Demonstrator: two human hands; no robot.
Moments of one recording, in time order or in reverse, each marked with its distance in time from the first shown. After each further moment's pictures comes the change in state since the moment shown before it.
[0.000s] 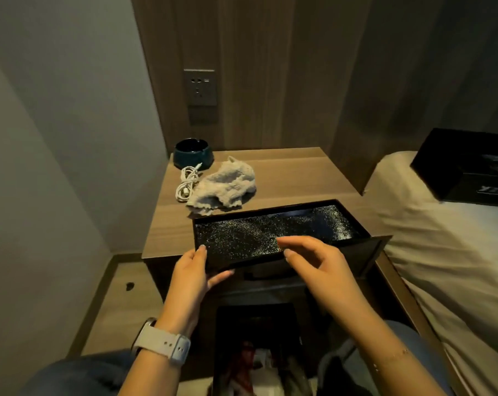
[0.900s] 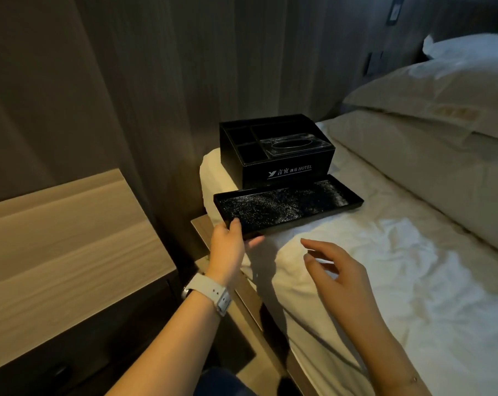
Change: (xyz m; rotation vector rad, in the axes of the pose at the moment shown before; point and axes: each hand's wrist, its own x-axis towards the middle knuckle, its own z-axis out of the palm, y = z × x) left_hand -0.040 -0.174 0.422 0.251 -0.581 -0.042; right_hand -0.077 0.136 -0.320 -0.222 0.710 0.242
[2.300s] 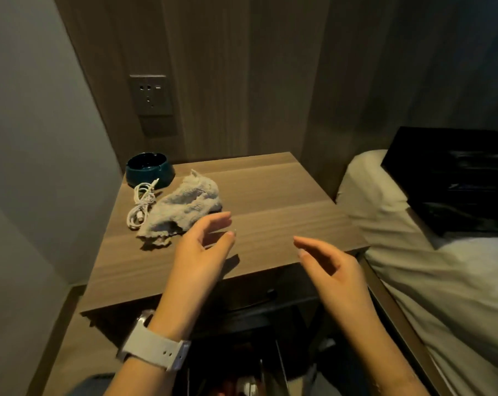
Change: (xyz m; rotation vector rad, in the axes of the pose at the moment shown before) left_hand -0.169 0.126 -0.325 0.322 0.309 0.333; right_hand -0.119 -0.155 0.236 0.210 -0.450 -0.114
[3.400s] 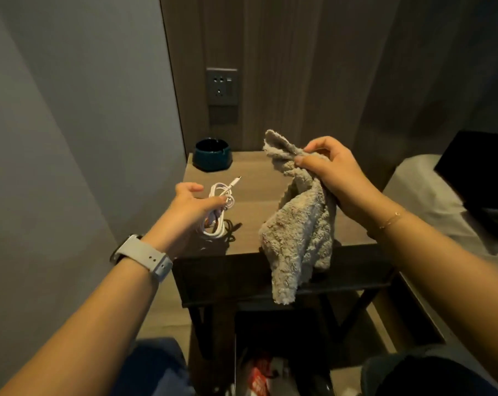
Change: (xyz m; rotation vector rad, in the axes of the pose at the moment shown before) left_hand 0.018 -0.002 -0.133 0.066 0.105 -0.273; right_hand 0.073 -0.108 0.075 0.112 -0.209 -0.061
